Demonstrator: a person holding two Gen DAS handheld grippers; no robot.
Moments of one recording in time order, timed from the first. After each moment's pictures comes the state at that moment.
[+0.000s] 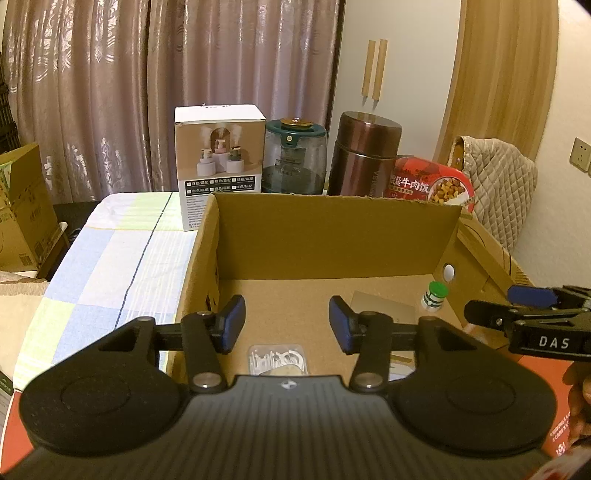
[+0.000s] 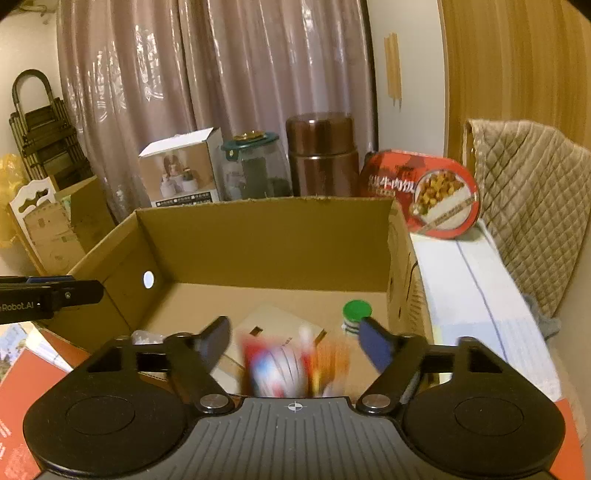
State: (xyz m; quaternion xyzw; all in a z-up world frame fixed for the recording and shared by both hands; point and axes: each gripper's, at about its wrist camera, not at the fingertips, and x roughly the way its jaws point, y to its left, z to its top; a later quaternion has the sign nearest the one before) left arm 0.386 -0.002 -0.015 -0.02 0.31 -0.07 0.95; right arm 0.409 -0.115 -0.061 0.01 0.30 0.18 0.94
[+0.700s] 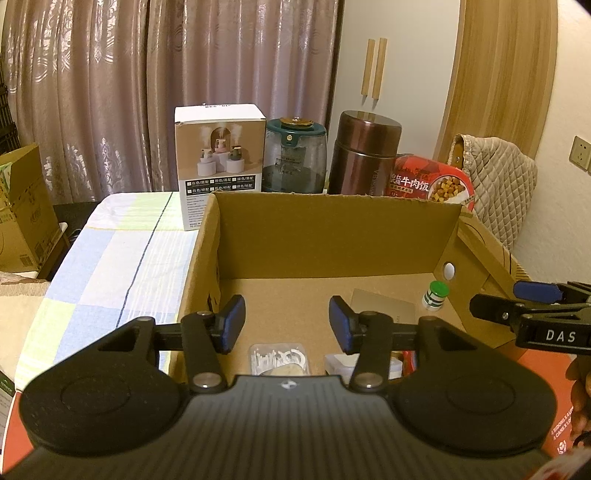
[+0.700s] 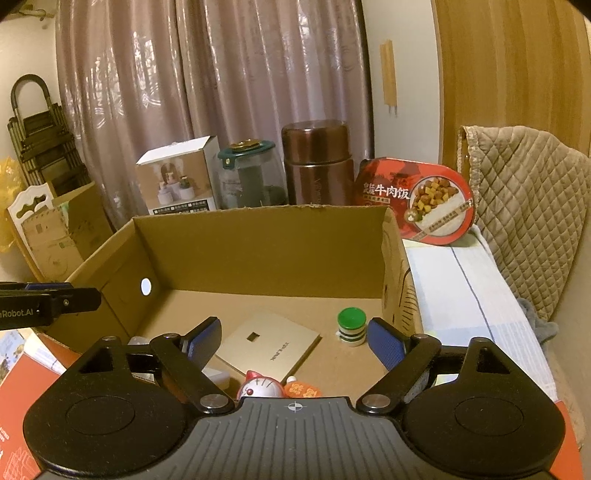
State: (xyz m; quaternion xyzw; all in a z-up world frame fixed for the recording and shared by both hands) left arm 0.385 -0.002 -0.015 -0.02 0.31 -0.07 0.95; right arm 0.408 -0.118 -0.057 0.01 0.30 0.17 0.94
